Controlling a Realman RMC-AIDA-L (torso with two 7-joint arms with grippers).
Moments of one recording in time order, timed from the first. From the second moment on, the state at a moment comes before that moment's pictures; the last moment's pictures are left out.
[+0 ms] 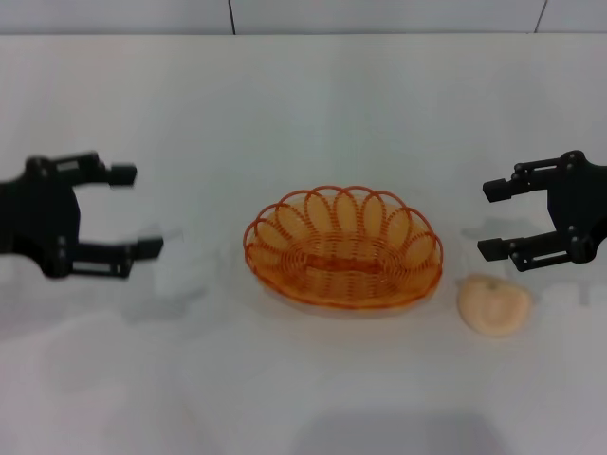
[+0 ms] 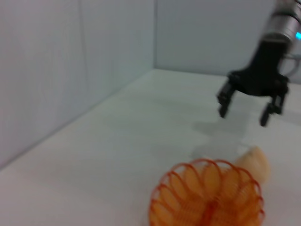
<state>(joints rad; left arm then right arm) -0.32 -2.05 0.72 1.20 2.01 1.82 -1.46 0.51 2.01 -0.92 -1.05 -2.04 -1.71 1.51</state>
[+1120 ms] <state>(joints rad) -0.25 -2.06 0.72 1.21 2.12 1.91 -1.29 0.53 1.98 -0.93 -1.14 -2.22 -1.80 1.69</state>
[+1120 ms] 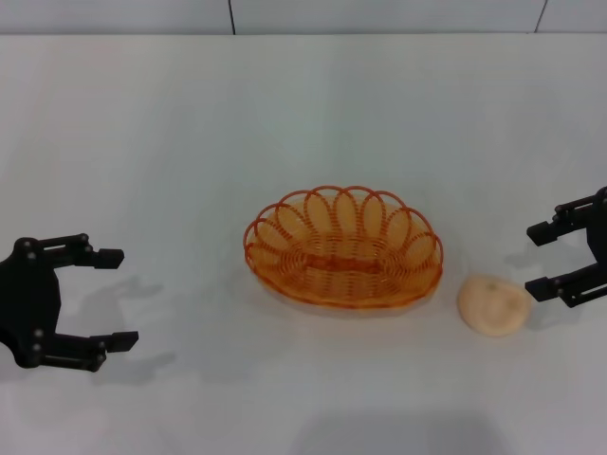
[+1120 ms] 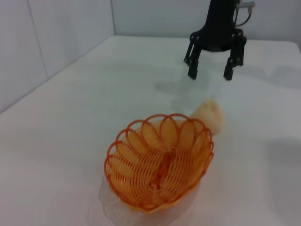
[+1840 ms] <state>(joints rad) -0.26 -2.08 0.76 1.24 2.14 1.90 -1.29 0.71 2.01 -1.11 -1.12 -2.49 -1.78 1.88</state>
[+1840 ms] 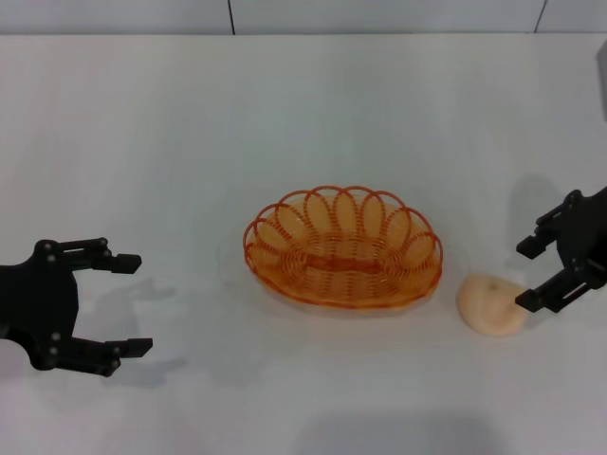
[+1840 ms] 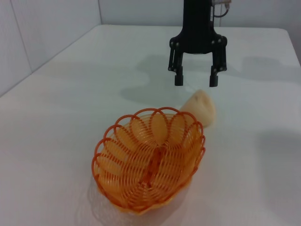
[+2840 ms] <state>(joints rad) -0.27 -2.08 0.77 1.25 2.15 1.90 -1.30 0.75 2.01 -1.18 -1.00 -2.53 -1.67 1.91</state>
